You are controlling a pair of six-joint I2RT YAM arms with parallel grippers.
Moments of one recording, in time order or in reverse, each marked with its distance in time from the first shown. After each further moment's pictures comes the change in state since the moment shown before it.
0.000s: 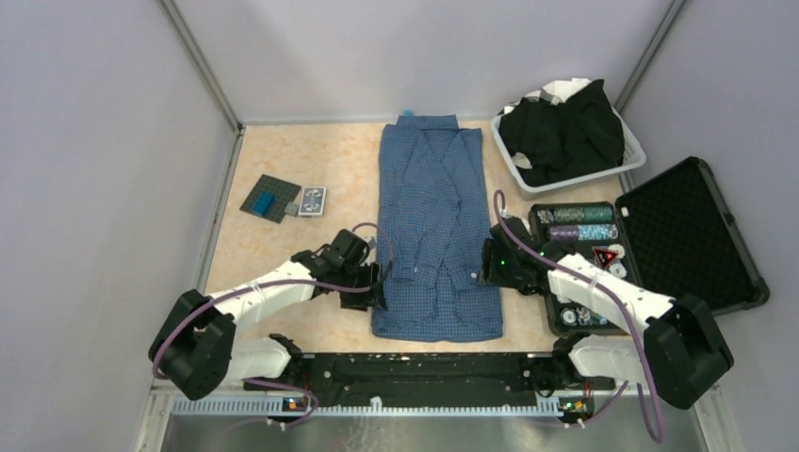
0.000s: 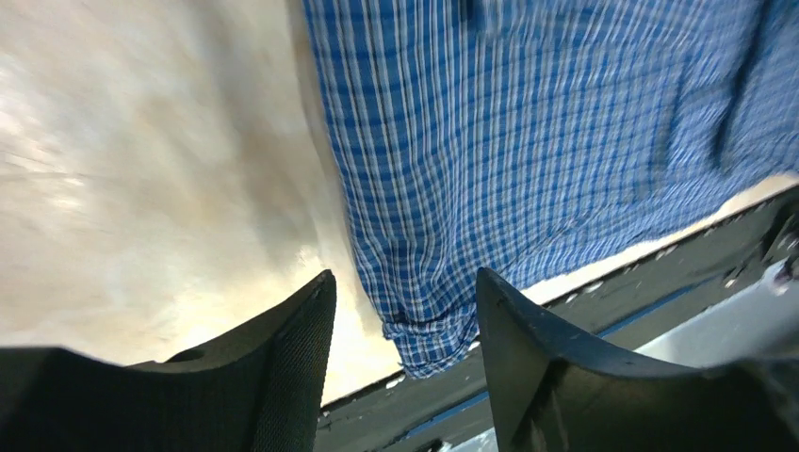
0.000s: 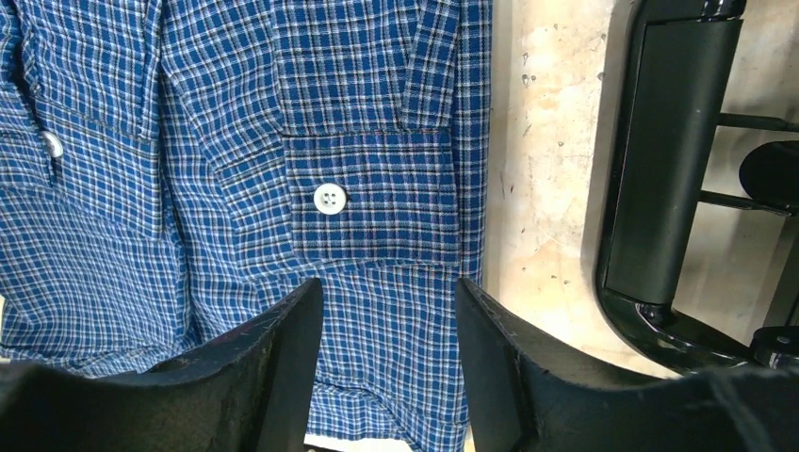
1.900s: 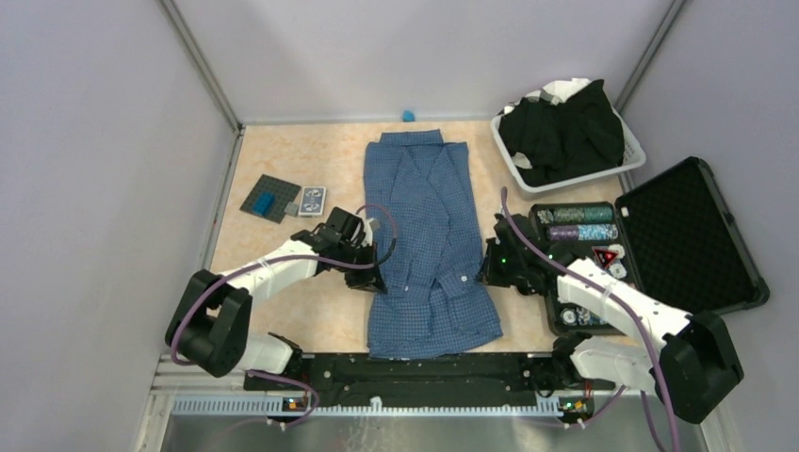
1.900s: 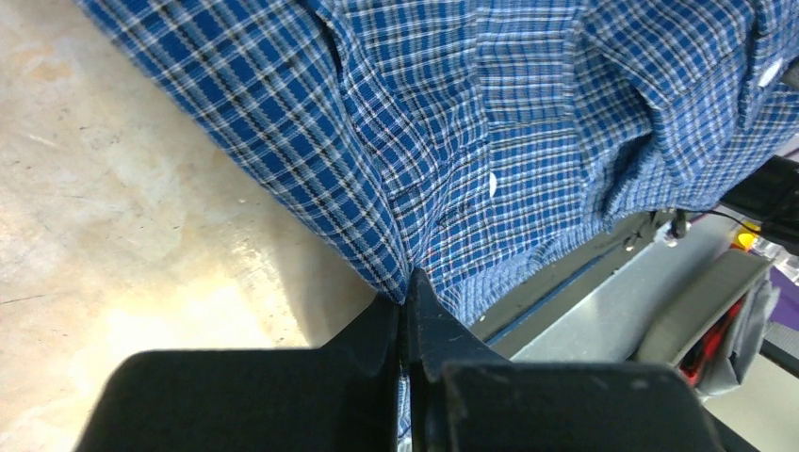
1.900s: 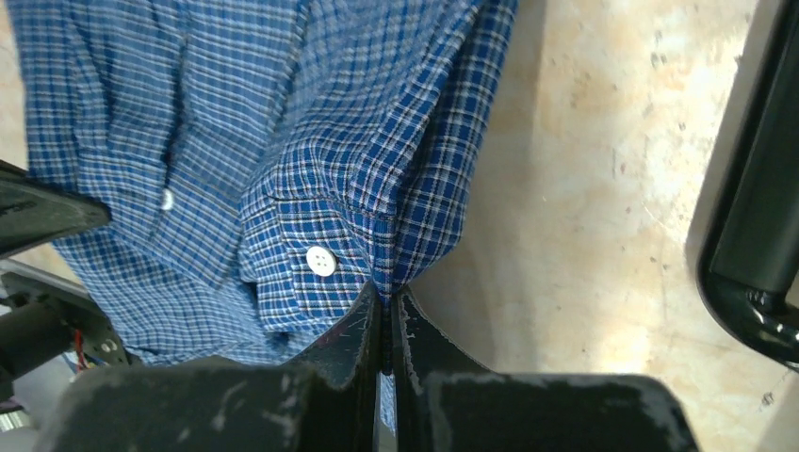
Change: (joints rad) left arm 0.144 0.132 0.129 0.016 0.223 0.100; right arm 0.016 -0.102 0.003 -0.007 -0.139 0.049
